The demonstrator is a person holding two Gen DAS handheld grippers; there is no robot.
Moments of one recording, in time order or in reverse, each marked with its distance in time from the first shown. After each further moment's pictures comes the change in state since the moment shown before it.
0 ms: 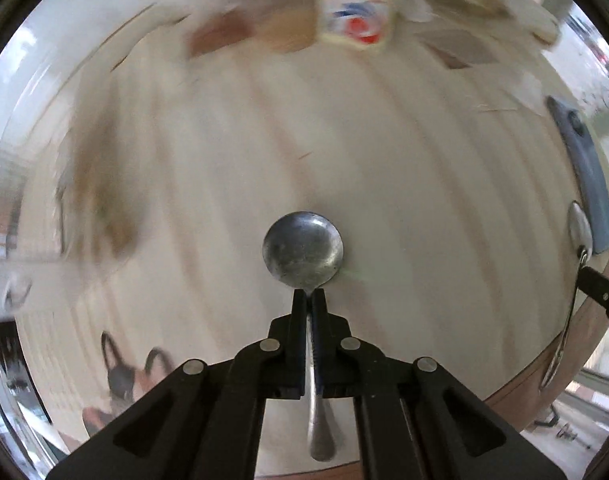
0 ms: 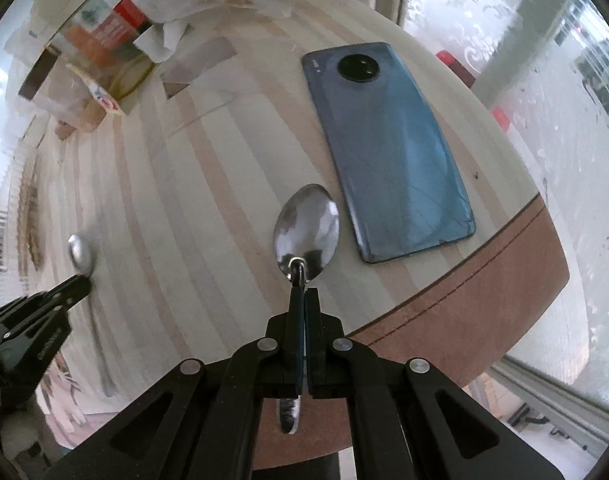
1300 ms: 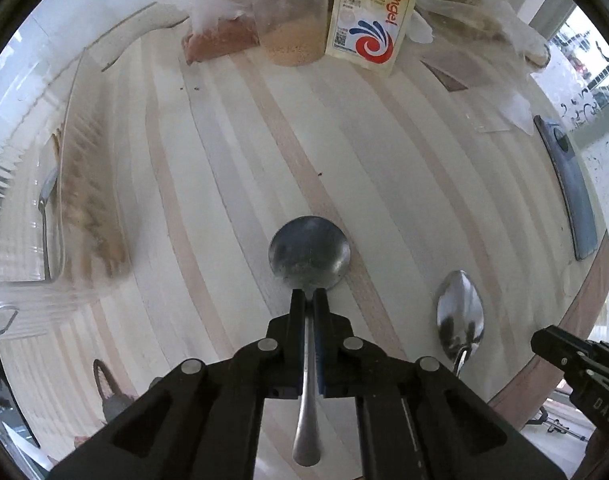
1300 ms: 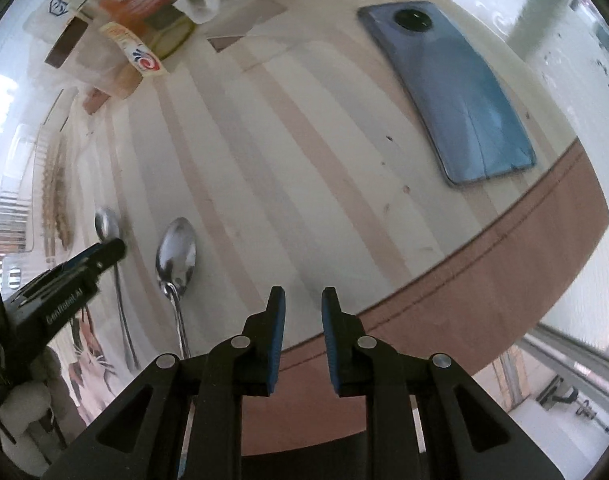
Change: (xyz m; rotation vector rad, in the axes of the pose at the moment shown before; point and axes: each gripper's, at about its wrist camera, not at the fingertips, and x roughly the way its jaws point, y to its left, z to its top) left arm 0.023 0.005 0.009 0.032 -0.054 -0.115; right arm 0.011 0.037 -0.032 0.079 0.078 0.109
